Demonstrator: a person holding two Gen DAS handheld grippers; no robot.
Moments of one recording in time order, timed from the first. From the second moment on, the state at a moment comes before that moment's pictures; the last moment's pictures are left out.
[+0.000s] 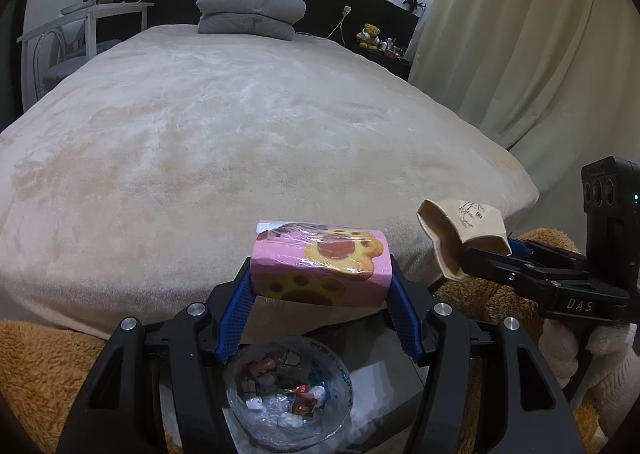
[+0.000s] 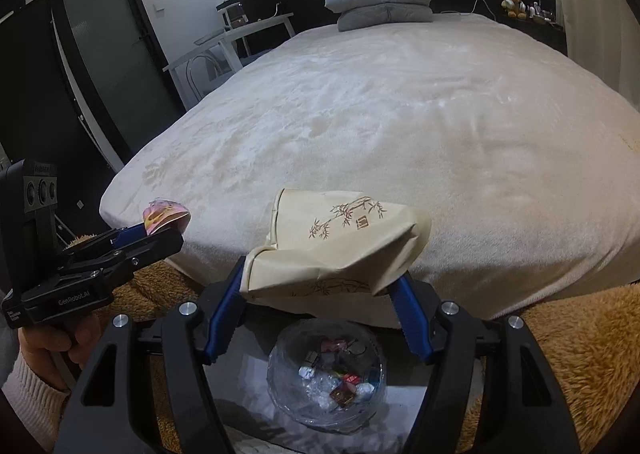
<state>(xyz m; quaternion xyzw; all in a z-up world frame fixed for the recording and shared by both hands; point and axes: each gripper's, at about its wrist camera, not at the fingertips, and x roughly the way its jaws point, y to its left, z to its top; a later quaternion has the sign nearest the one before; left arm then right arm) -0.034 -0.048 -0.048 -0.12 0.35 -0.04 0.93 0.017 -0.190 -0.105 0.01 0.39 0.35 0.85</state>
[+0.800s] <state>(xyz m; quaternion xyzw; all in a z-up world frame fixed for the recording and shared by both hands) -0.016 -0.045 -0.133 -0.17 0.52 -0.05 0.84 0.040 -0.161 -0.174 0.02 0.57 0.34 0.74</state>
